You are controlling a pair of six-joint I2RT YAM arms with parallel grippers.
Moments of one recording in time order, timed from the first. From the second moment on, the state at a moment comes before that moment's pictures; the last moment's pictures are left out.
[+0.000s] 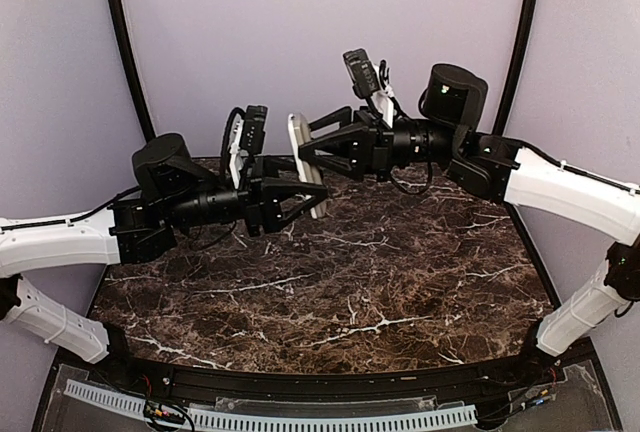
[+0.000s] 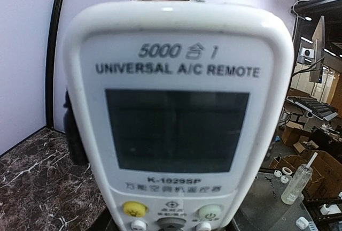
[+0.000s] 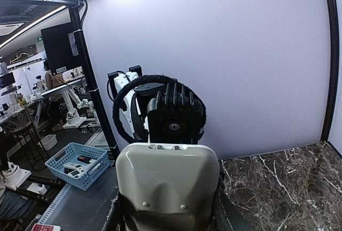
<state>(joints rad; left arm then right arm) -0.99 1.24 0.95 0.43 0.43 -0.28 0.93 1.46 1.38 0.19 -0.82 0.23</state>
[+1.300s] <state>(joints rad) -0.86 1.86 1.16 -0.53 0.09 -0.55 0.91 1.41 1.30 -0.43 0.13 0.22</state>
